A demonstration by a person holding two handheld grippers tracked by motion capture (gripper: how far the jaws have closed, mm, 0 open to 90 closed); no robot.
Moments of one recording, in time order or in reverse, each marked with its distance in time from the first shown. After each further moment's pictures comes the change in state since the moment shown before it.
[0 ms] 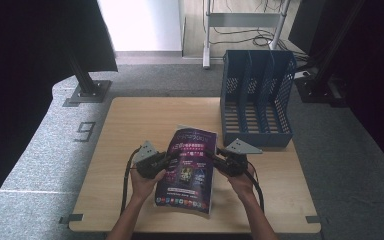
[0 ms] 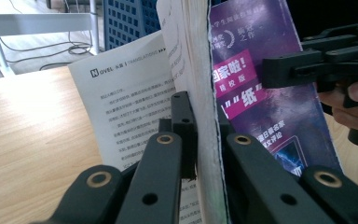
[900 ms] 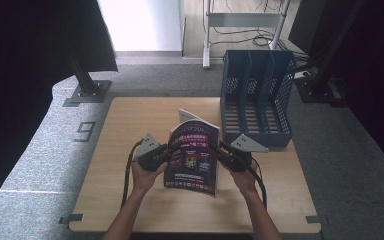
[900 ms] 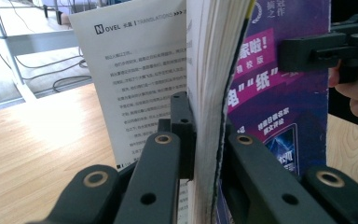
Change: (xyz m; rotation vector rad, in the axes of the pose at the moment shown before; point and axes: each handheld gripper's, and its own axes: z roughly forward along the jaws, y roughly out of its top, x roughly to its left) left arm 0.004 0.020 0.006 -0.025 0.035 0.063; right arm -0.004 0.016 -0.008 -0.109 -0.027 -0.067
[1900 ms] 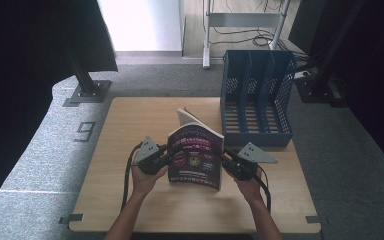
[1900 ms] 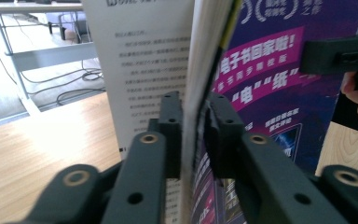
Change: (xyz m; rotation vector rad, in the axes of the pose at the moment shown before) left arm -0.011 0.000 -0.008 -0.034 0.009 0.024; right arm 0.007 -0.006 -0.026 -0.089 0.048 -0.021
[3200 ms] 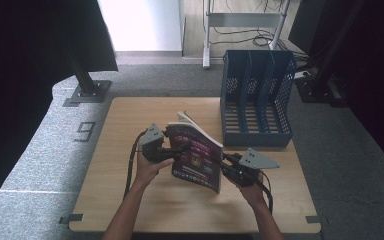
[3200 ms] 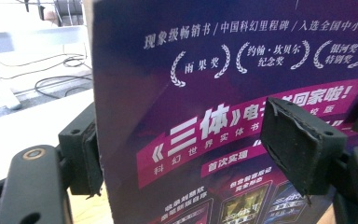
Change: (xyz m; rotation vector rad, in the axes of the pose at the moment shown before) left arm 0.011 0.030 0.021 0.047 -0.072 -0.044; right arm 0.009 -0.001 -0.012 0.008 0.089 -0.048
